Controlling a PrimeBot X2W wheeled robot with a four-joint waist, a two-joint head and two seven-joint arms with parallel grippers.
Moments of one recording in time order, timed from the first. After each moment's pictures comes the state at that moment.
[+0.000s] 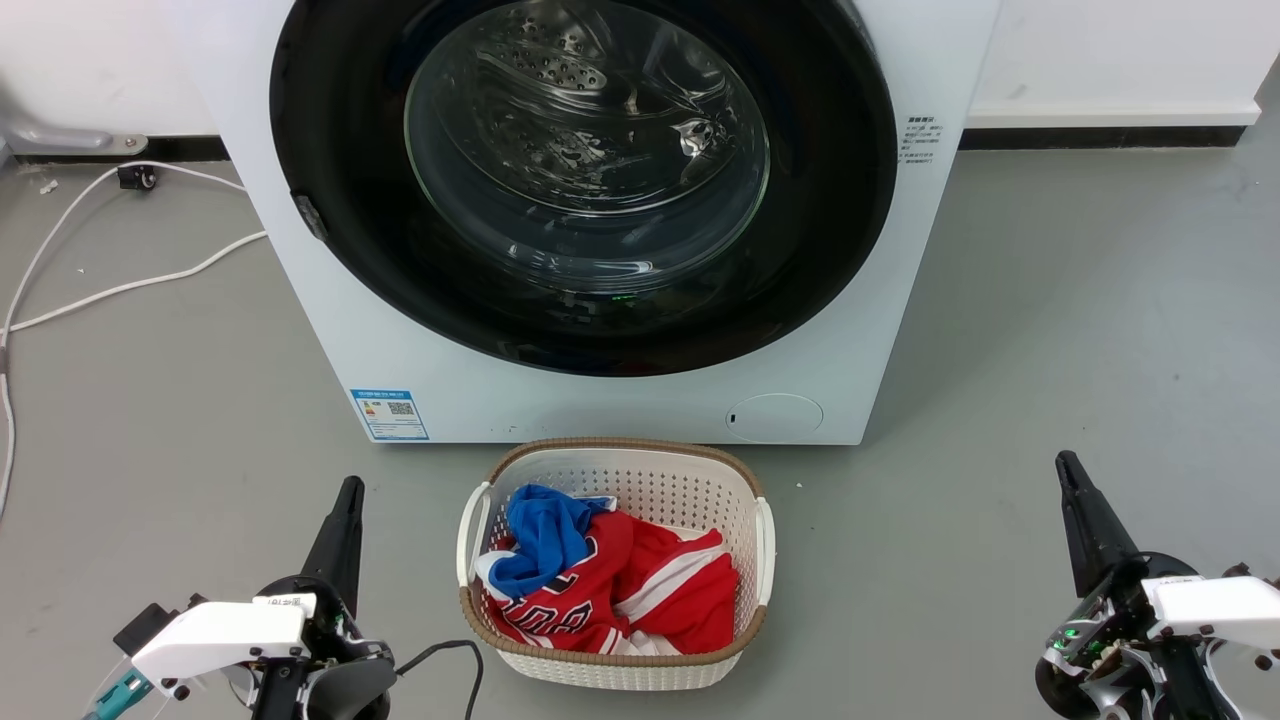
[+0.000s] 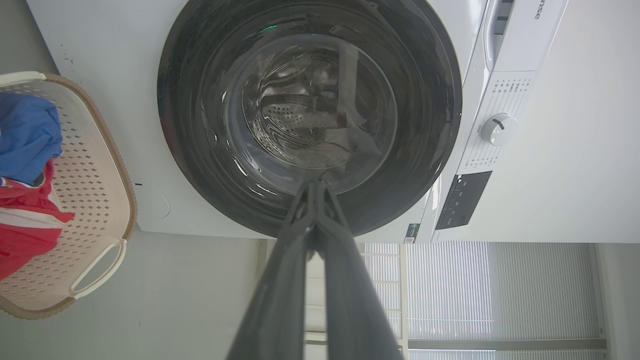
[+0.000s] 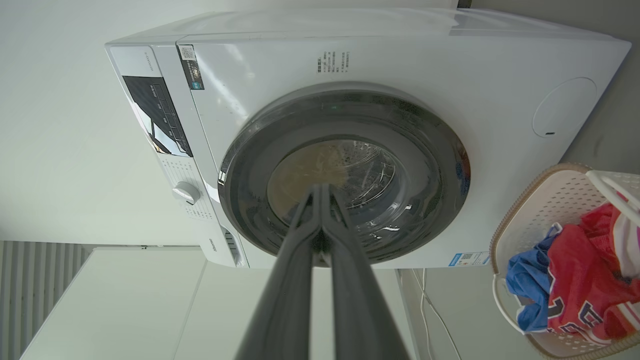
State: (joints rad) left arm -0.11 0.05 0.11 0.25 -1.61 -0.13 0.11; right arm -0.10 -0.06 -0.10 0.24 1.63 0.13 0.10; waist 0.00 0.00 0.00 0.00
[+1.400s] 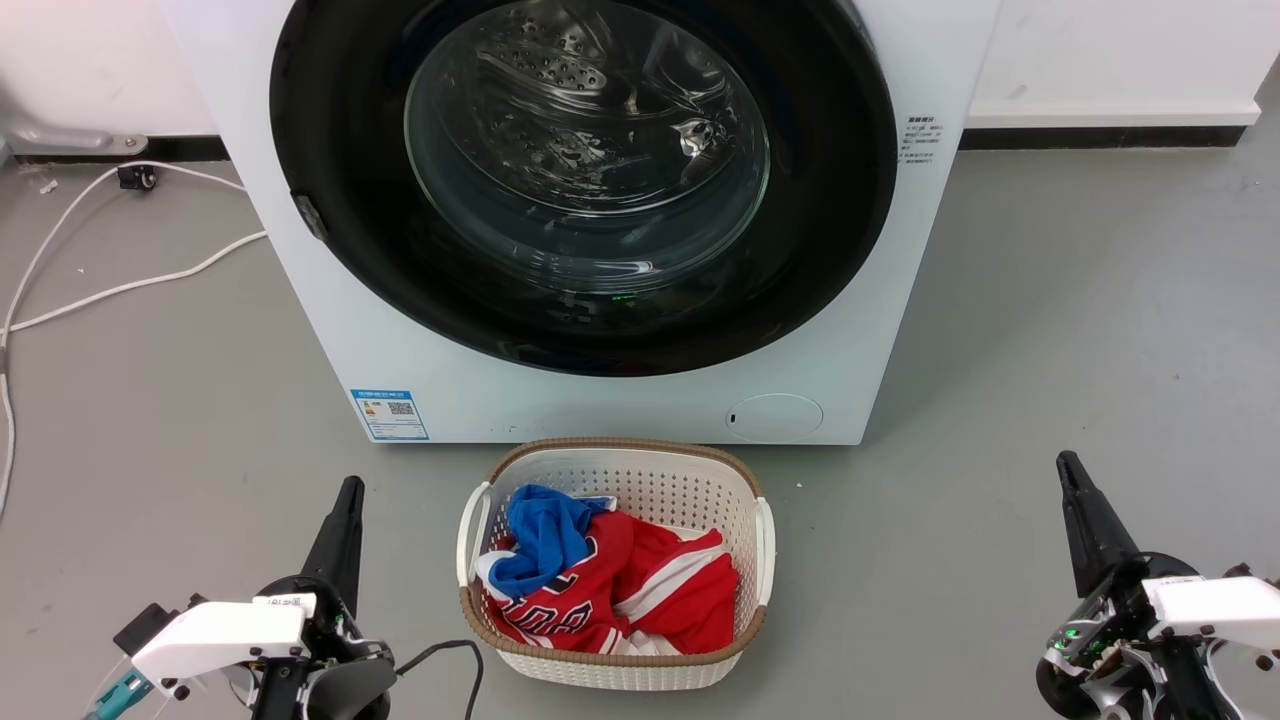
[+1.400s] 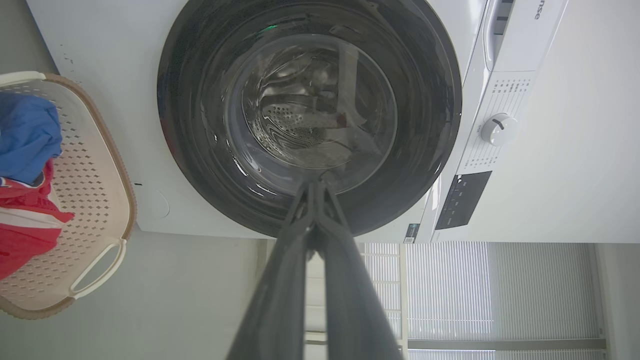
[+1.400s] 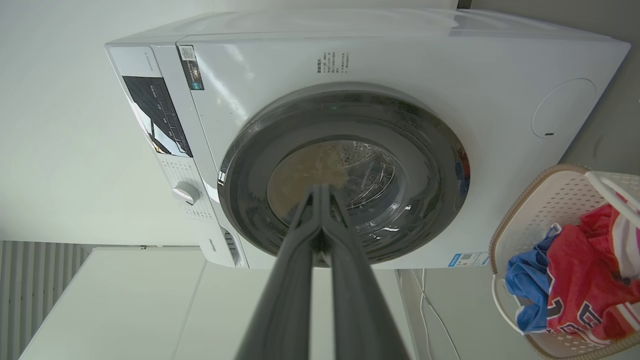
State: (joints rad) left arm -0.11 0.05 0.11 0.25 -1.61 -0.13 0.11; right arm -0.10 -0.06 -0.11 0.25 1.62 0.13 0.11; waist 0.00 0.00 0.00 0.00
